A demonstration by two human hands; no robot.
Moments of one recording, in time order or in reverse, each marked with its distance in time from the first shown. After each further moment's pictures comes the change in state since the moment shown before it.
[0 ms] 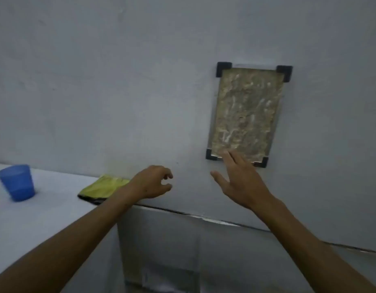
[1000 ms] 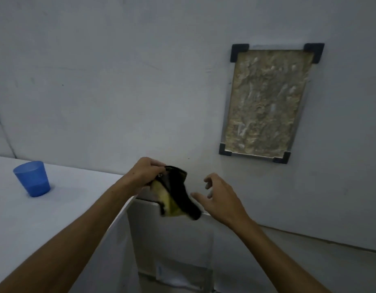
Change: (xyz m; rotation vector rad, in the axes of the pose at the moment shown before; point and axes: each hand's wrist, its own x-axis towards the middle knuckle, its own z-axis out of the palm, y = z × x) left_hand -0.004 -0.020 -0.014 -0.876 0.135 -0.548; right_hand -0.007 -0.029 0.105 0.459 -0.215 0.276
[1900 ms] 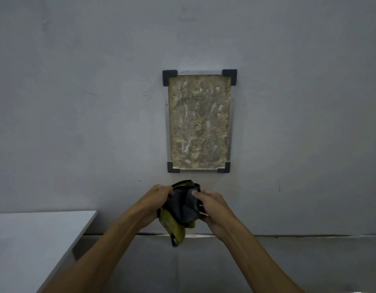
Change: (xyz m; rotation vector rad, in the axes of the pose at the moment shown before) left_hand -0.012 0.056 0.147 -0.156 -0.328 -0.028; right_hand -0.009 0.040 -0.078 1.036 0.113 0.572
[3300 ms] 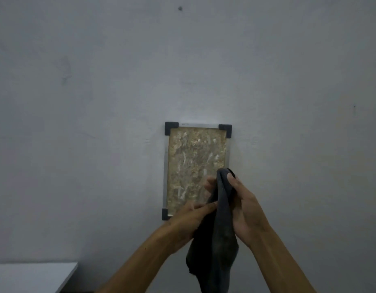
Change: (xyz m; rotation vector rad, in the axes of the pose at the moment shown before) left_hand -0.020 0.099 0.061 -0.145 -0.383 0.225; right_hand -0.018 -0.129 -0.035 0.407 -0.256 -0.434
